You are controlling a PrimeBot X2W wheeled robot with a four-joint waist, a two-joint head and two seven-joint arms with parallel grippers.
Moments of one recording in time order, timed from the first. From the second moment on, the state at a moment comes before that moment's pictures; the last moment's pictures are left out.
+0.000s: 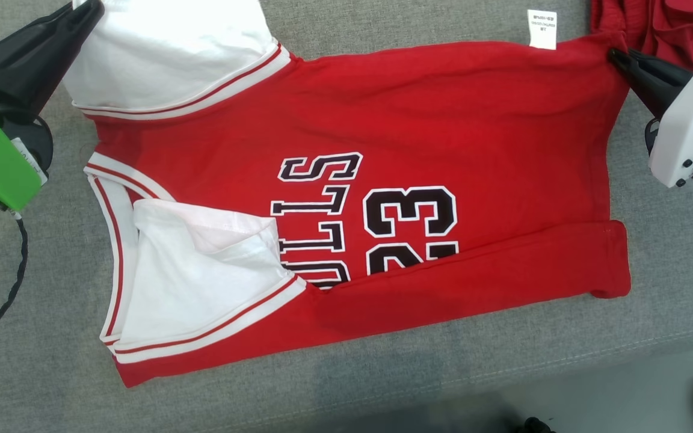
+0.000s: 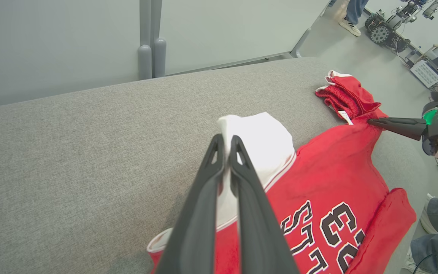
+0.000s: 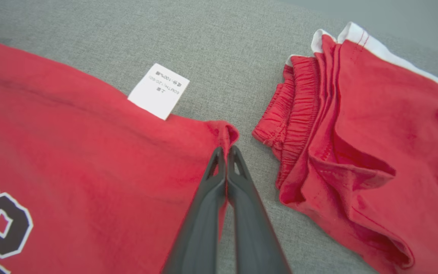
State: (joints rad) left arm -0.66 0.49 -0.17 -0.28 -1.00 -0.06 0.67; right arm -0.61 -0.63 0.42 0.01 0.62 0.07 0.47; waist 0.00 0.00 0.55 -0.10
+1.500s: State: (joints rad) left arm -0.26 0.49 -0.11 -0.52 -1.00 -0.07 0.53; right arm -0.40 -0.68 0.40 -0.06 0.62 0.07 0.29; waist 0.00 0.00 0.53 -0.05
